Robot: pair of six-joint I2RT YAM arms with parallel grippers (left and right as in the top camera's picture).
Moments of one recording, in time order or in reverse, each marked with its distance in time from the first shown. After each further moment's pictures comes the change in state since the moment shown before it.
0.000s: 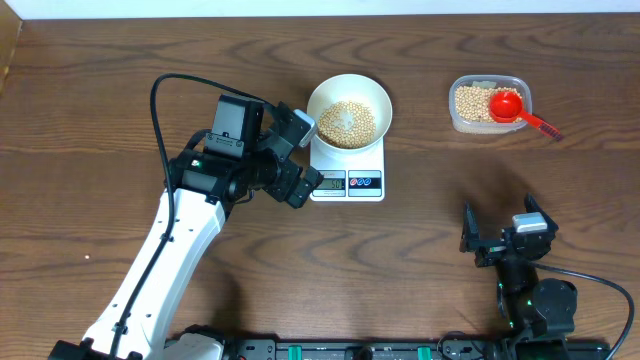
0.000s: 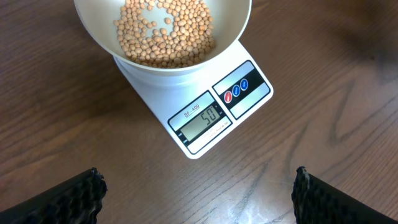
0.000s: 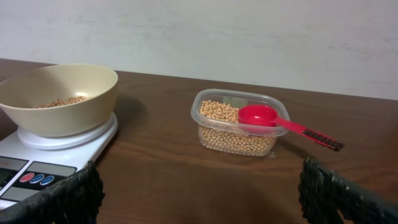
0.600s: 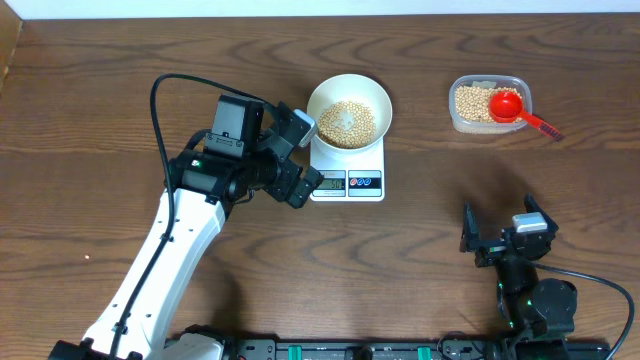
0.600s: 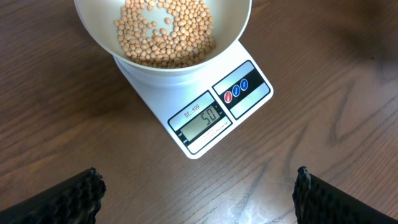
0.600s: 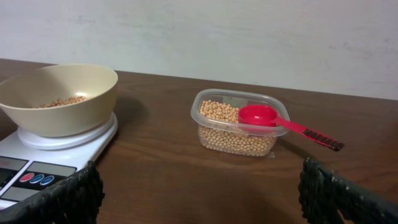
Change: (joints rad) left arm 0.000 0.000 0.000 0.000 0.000 0.000; right arm 0.000 0.000 0.000 0.000 0.000 0.000
